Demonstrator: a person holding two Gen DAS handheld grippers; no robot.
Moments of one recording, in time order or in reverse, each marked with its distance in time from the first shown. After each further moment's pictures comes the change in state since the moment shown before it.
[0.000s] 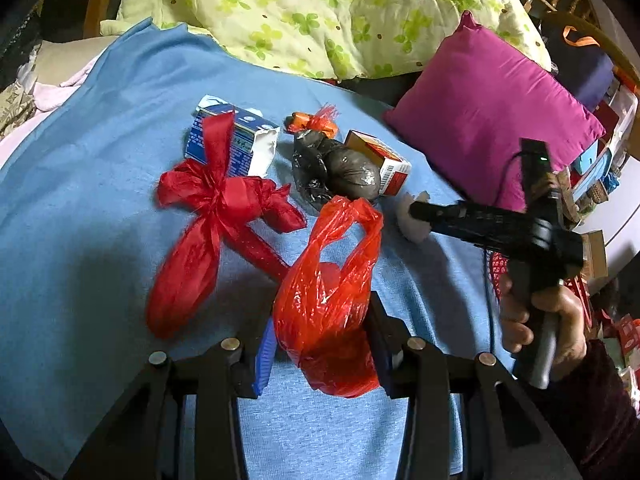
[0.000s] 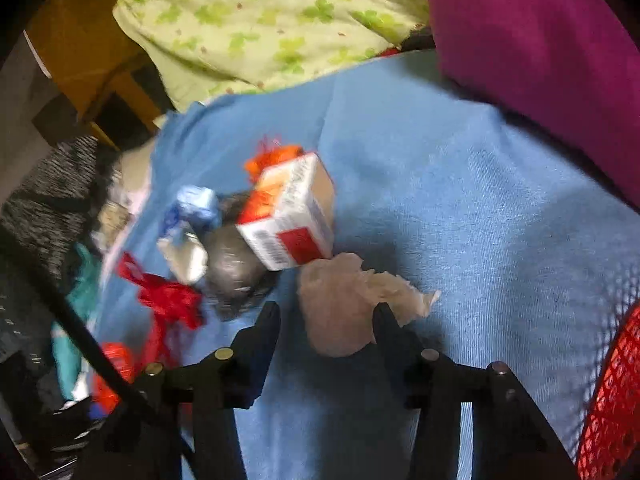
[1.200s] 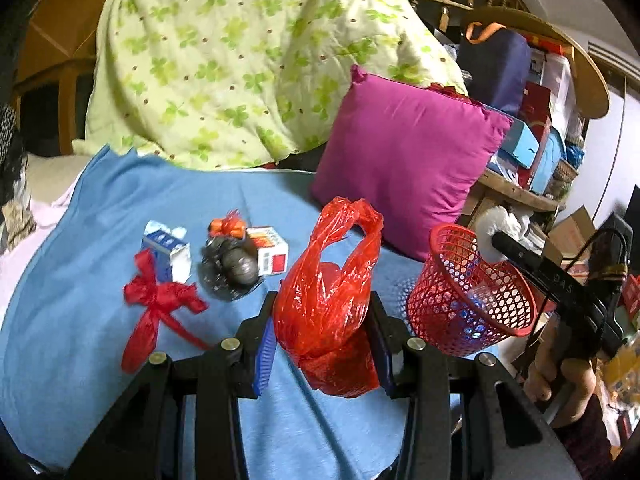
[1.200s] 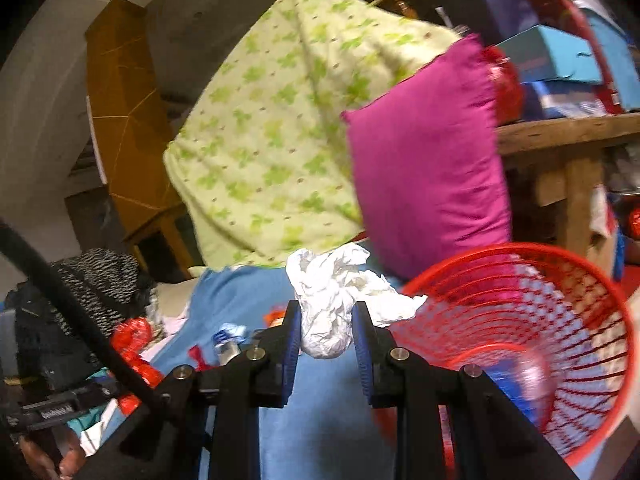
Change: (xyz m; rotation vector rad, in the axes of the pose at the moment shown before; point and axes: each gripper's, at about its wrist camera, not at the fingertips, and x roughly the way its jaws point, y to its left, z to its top) left arm -0.090 -0.152 -0.003 0.224 -0.258 0.008; right arm -0.263 -0.058 -0.098 0.021 -0.667 0.012
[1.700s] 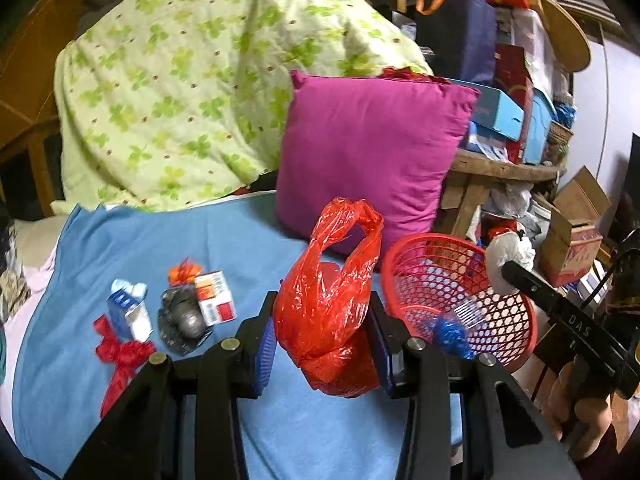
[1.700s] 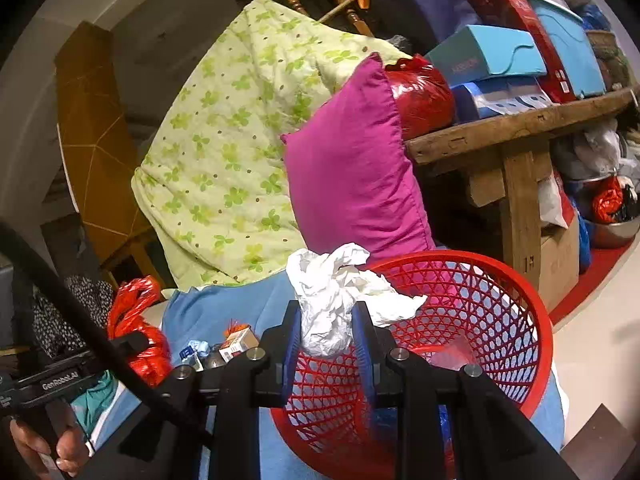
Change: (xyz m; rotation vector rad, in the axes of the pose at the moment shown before) left arm 0.041 -0.103 0.033 0.172 -0.016 0.035; right arm -0.043 -0.071 0.006 0.089 -0.040 -0.075
